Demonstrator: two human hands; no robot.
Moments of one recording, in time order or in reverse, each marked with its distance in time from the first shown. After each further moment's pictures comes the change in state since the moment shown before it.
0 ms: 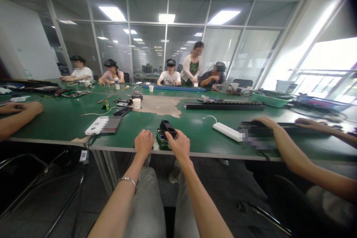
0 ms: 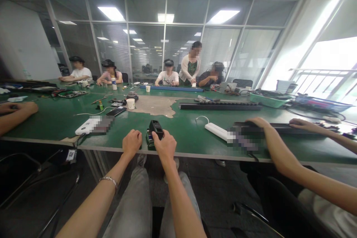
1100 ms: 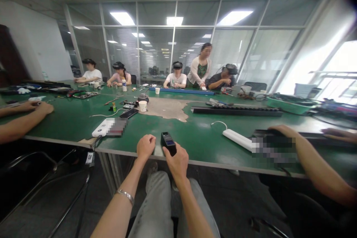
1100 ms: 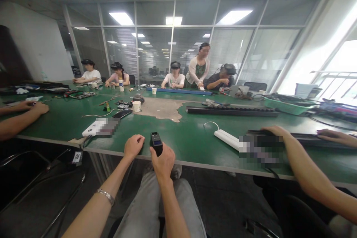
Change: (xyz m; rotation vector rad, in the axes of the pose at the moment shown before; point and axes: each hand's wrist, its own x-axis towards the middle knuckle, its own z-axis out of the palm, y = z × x) left_hand 0.017 -0.028 0.007 -0.299 -0.055 -0.023; right_hand -0.031 0.004 0.053 0.220 0.139 -0.133
